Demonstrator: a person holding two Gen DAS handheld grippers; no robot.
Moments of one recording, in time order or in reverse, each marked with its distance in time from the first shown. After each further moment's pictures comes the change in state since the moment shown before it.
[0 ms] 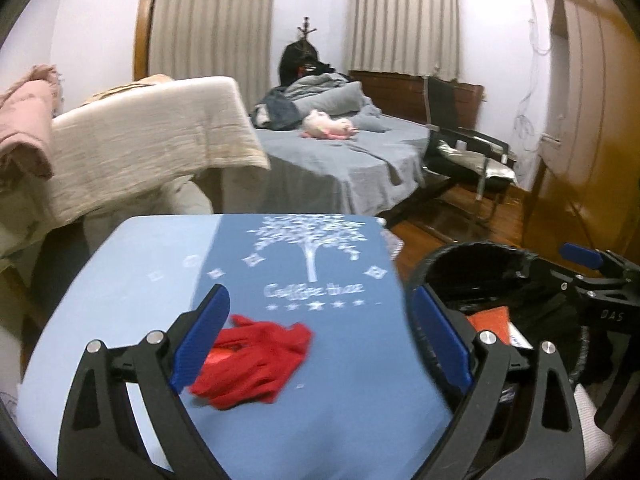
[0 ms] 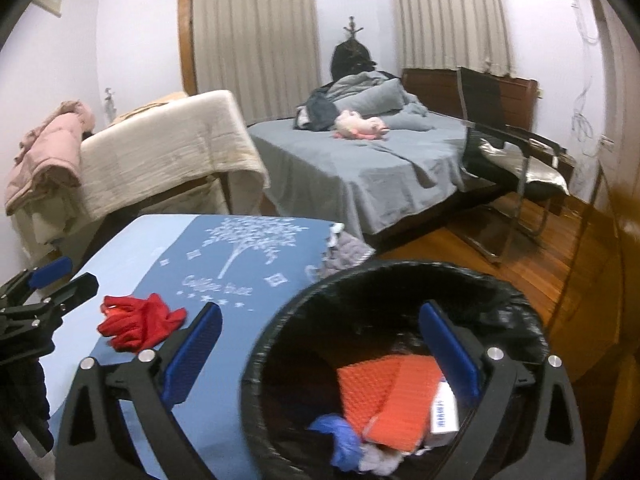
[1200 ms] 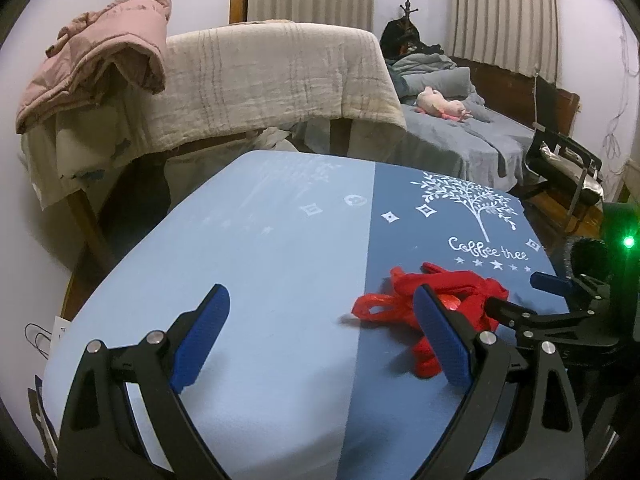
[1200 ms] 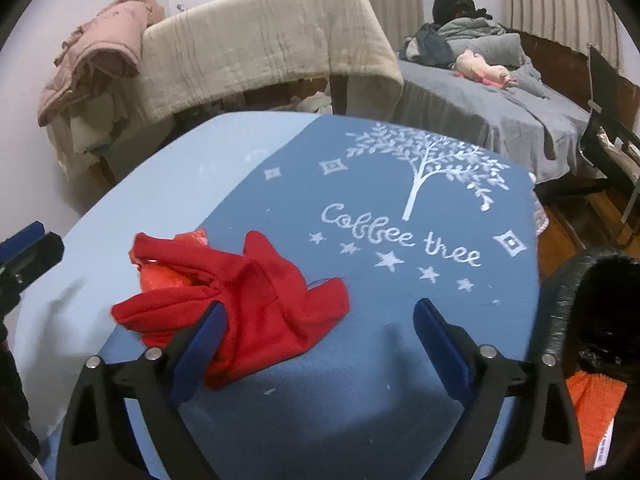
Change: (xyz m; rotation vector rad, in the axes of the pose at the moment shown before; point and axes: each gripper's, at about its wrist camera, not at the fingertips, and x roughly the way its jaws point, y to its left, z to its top) left arm 0.005 0.149 -0.054 -0.172 0.098 0.279; right arm 0.163 0.166 -0.046 -0.175 0.271 0.229
